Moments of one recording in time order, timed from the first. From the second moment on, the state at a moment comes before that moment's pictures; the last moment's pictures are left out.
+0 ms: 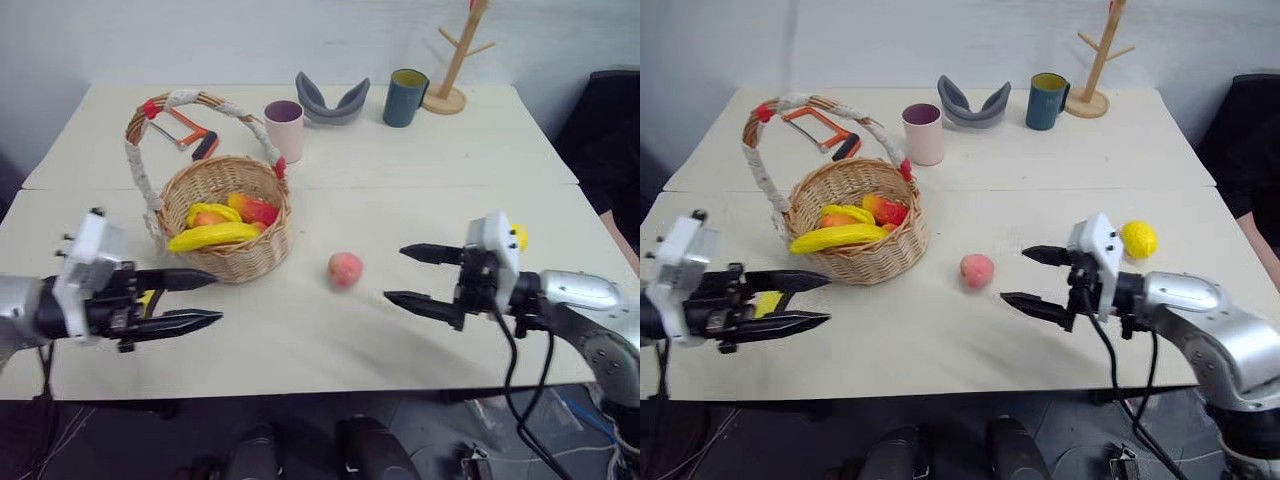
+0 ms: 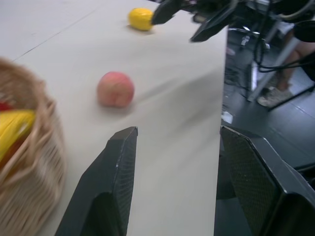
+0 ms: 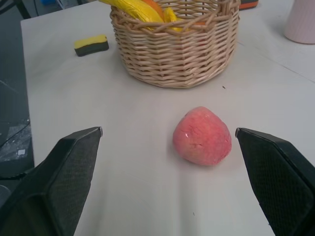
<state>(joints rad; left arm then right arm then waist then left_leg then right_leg) -0.13 1.03 0.40 -0.47 -0.91 0.75 -1.11 -0.30 -0.76 -0.03 -0.44 0.68 0.67 0.79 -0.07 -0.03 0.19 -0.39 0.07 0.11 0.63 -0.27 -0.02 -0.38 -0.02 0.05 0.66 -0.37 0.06</state>
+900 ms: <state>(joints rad) -0.23 0.99 0.36 -0.37 -0.86 0.74 -1.05 -0.54 -0.34 0.23 -0.03 0.37 0.60 0.73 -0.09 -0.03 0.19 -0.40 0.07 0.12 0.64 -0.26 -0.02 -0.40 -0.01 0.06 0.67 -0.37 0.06</state>
